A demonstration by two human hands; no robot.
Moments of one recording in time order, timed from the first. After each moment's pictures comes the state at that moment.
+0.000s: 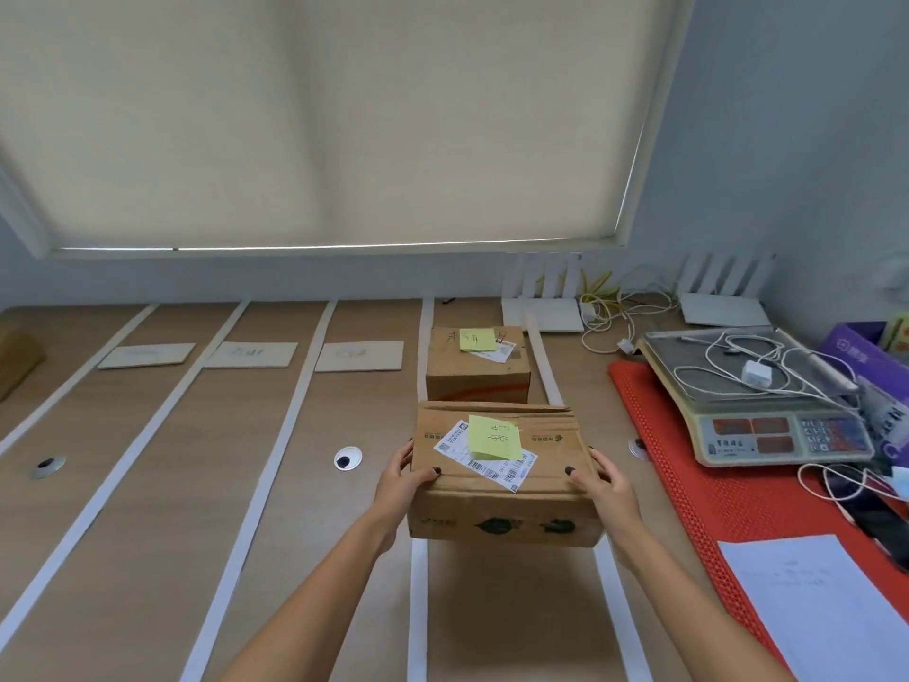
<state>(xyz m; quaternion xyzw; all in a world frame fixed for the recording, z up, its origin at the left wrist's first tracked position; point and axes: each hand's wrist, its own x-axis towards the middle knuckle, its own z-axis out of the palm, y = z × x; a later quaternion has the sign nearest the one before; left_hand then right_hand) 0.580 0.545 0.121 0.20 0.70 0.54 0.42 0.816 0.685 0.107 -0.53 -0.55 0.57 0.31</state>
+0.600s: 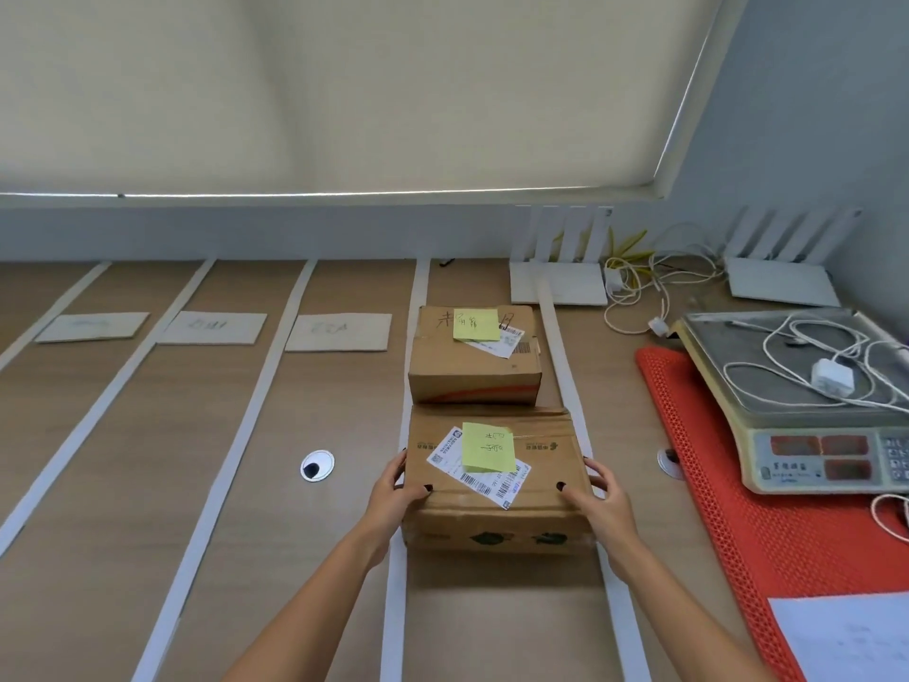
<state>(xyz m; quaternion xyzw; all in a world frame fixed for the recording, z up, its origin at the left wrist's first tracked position) 0.537 0.632 0.040 0.14 0.71 0.51 0.46 0.772 0.780 0.027 -0.56 -0.53 0.59 0.25</state>
